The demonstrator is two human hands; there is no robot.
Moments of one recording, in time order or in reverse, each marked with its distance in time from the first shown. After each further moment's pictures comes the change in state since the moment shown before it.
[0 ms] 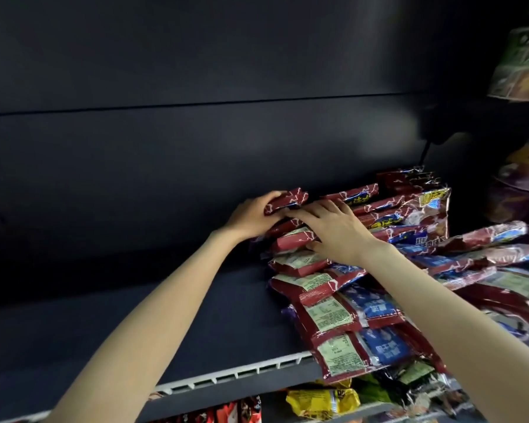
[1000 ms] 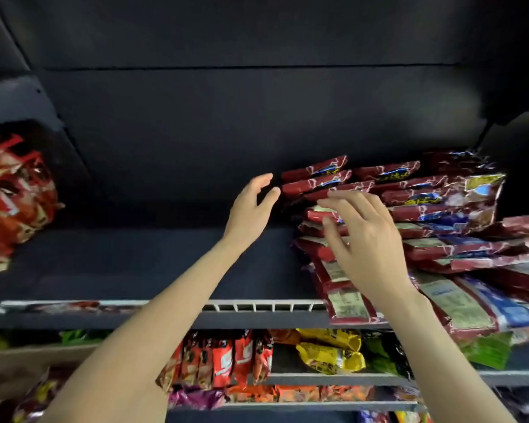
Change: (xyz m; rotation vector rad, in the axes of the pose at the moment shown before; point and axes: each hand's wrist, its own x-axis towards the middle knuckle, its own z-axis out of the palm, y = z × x) left_hand -0.124 0.034 0.000 -0.368 0.456 -0.258; right_hand -0.083 -0.072 -0.012 0.368 0.676 0.011
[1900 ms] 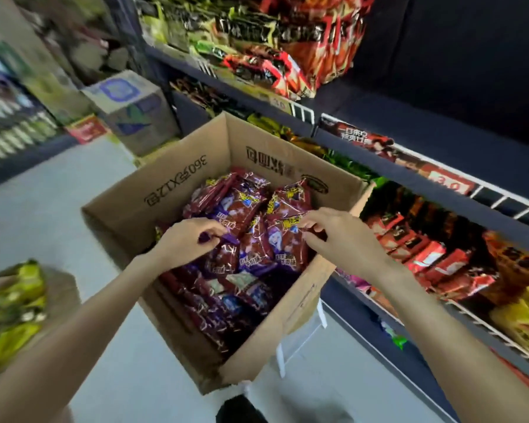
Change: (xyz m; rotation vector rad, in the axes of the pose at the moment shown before) left_hand -0.485 -0.123 -0.316 0.797 0.062 -0.575; right_hand -0.149 -0.311 0.088 0.546 -0.978 -0.509
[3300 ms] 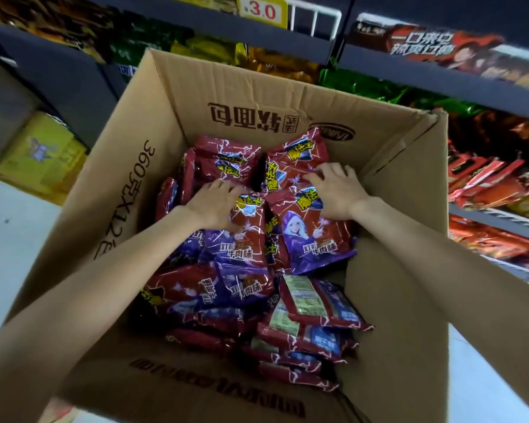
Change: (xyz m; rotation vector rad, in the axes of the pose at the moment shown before) left_hand 0.213 -0.128 0.072 0.460 -0.570 0.444; right_hand 0.156 0.039 0.150 -0.387 -0.501 0.636
